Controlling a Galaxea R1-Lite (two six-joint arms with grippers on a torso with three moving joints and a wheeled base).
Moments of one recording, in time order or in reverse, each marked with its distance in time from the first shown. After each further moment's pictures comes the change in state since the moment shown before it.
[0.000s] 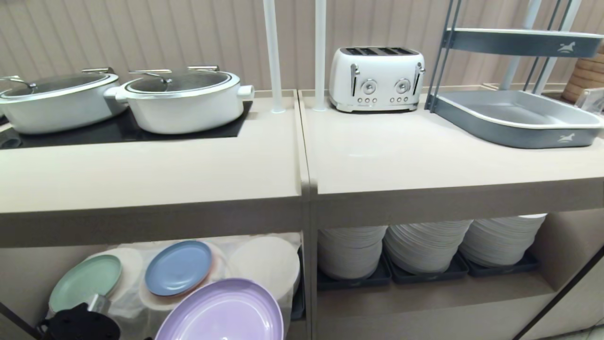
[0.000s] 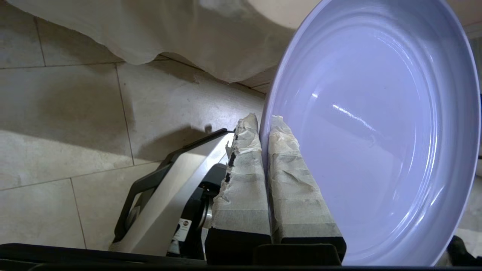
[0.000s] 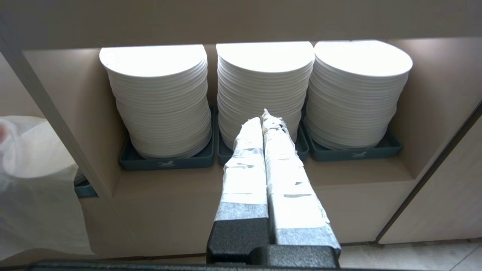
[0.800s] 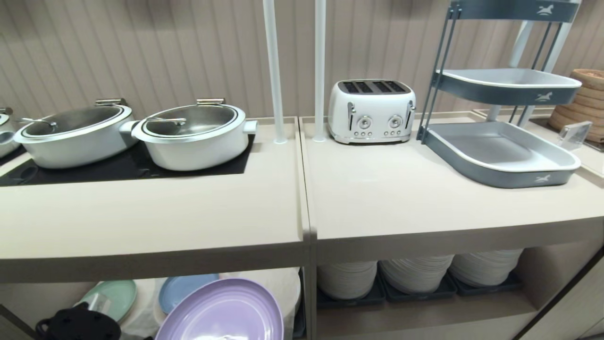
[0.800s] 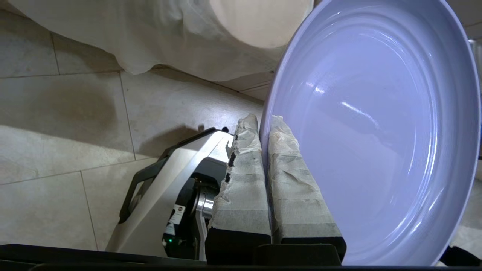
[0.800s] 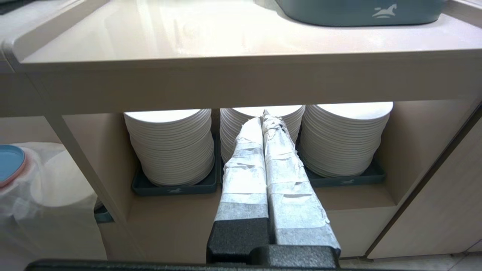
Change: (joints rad) left arm 0.000 0.003 -0.002 -0.002 0.000 0.002; right arm 0.000 0.000 0.000 -0.001 0.000 0.000
